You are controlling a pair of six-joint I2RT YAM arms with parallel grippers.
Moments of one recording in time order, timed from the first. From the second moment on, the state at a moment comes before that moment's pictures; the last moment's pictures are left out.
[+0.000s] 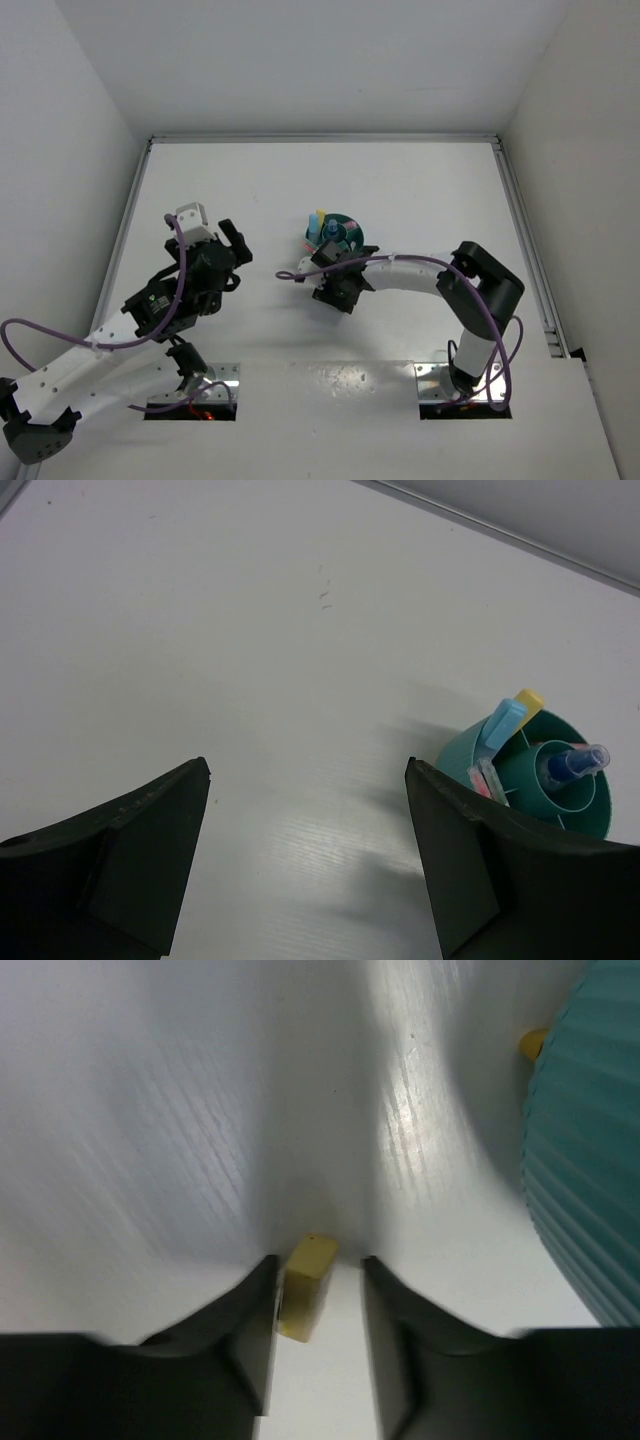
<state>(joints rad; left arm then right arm) -0.85 0.70 0.80 -0.60 -0.95 -0.73 0.92 1.77 0.96 -0.46 -0.03 -0.29</state>
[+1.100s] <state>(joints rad) -0.85 0.70 0.80 -0.59 -0.94 -0.72 0.82 1.52 1.09 -0.44 0.38 -0.39</state>
